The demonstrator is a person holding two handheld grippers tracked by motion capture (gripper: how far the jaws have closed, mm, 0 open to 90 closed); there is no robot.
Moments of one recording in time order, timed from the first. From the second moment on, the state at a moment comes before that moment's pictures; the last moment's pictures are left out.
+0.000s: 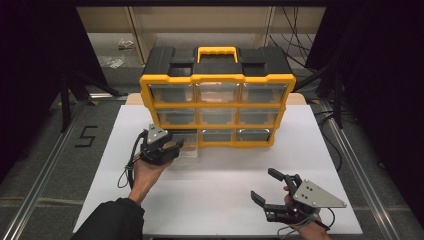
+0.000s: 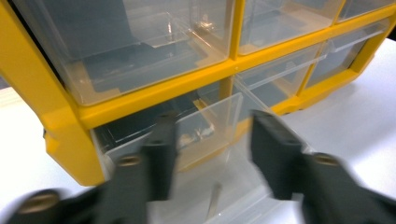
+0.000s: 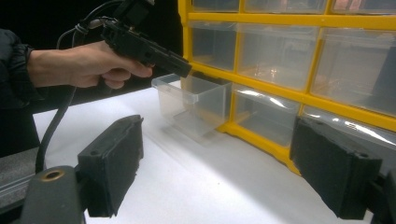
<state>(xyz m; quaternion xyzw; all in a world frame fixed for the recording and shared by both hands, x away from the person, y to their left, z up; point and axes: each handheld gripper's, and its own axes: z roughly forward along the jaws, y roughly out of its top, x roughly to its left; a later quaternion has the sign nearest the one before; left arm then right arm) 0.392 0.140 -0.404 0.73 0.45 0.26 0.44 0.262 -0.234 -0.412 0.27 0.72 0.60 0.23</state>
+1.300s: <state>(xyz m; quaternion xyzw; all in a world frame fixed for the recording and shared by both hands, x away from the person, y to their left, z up) 0.376 0.141 -0.398 0.70 0.41 0.24 0.53 0.263 -0.235 -0.413 0.27 0.72 0.60 0.22</state>
